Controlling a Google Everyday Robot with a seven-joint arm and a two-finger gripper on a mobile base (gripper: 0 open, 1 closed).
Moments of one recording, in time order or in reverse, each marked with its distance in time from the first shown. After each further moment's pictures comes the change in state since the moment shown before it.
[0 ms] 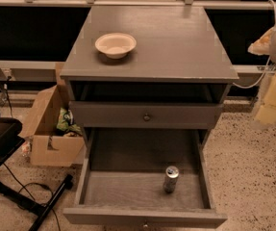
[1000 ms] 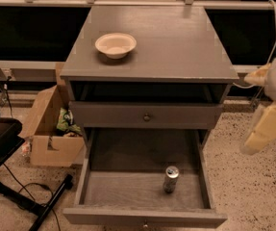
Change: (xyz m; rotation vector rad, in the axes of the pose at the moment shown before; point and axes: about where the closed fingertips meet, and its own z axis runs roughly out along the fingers) arm 0.021 0.019 0.052 -0.034 -0.095 0.078
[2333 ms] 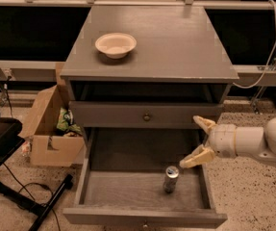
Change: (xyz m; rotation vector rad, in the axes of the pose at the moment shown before) arm -0.006 -0.026 0.259 -0.014 -0.725 0.105
